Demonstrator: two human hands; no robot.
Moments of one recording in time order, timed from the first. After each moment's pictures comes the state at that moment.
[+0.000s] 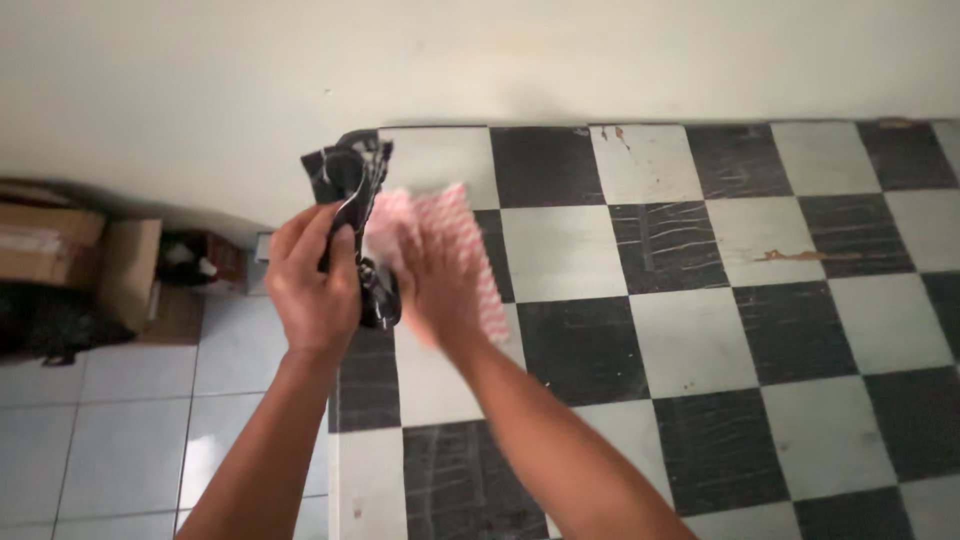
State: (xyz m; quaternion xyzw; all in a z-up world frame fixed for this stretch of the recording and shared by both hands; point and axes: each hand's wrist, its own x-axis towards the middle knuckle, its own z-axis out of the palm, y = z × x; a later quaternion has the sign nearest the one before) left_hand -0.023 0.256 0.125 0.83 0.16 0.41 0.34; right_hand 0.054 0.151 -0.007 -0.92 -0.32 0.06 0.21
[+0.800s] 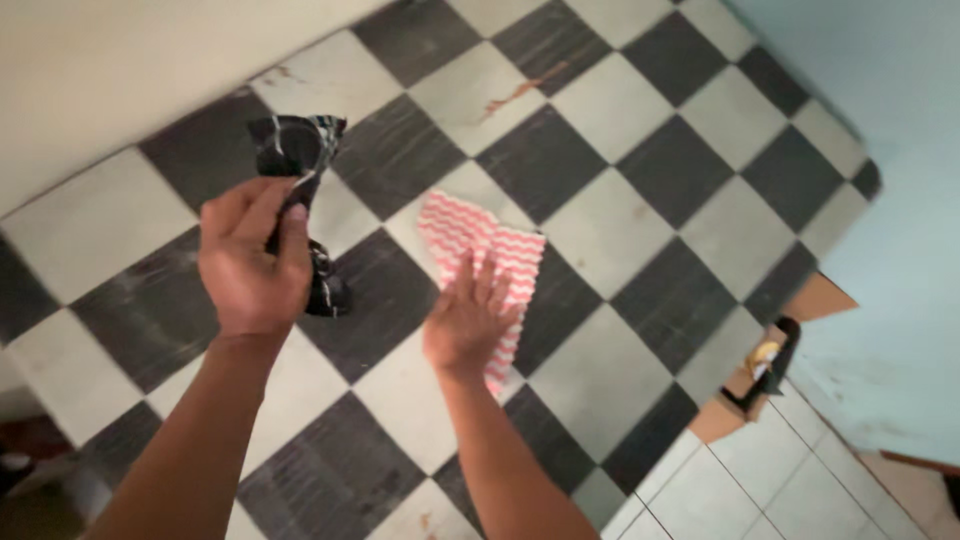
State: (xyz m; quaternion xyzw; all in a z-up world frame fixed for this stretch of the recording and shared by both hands) left_hand 0.060 0.050 0.129 0.88 -0.16 0.28 0.36; right_hand -0.014 -0.127 -0.009 -0.95 0.25 -0.05 0.17
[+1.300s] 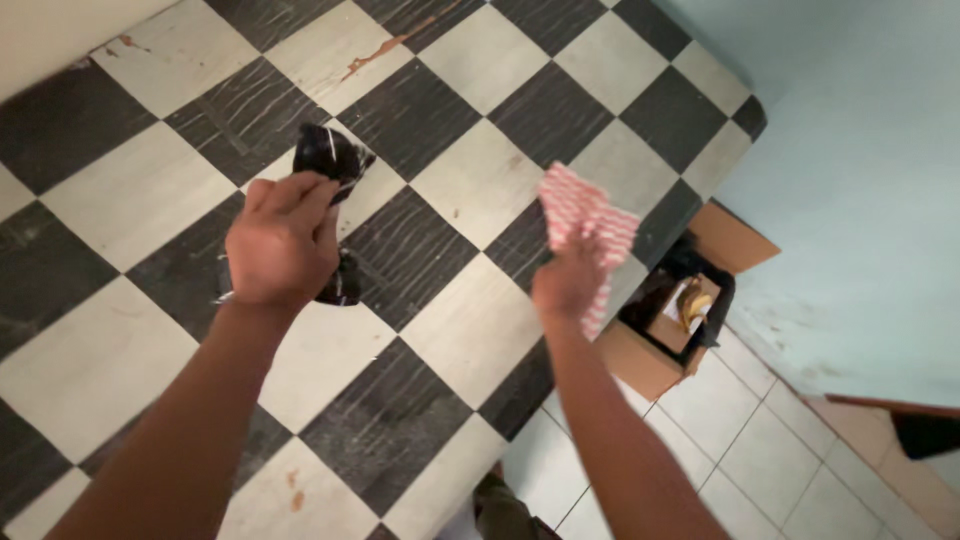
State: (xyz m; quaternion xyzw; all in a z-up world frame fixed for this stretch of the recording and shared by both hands) left_hand -0.010 -0.117 0.121 0.88 -0.30 0.27 0.24; right_hand -0.112 -0.460 -0.060 -0.91 0.36 -0.13 0.15
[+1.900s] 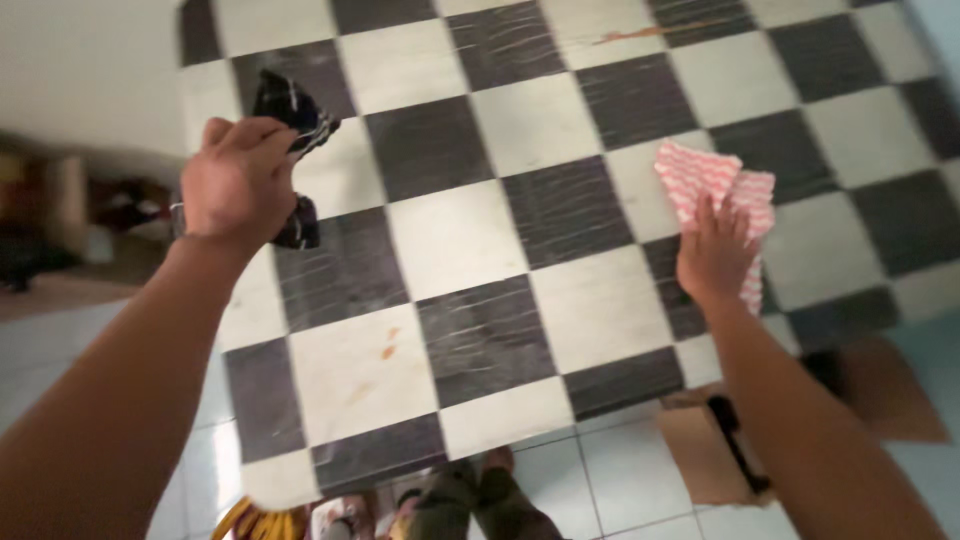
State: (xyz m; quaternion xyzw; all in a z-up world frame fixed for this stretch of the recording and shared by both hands) left_hand -0.145 0.099 0.136 0.96 -0.06 0.26 0.05; right_hand -0.031 -0.512 -0.096 -0.99 -0.05 -0.11 0.10
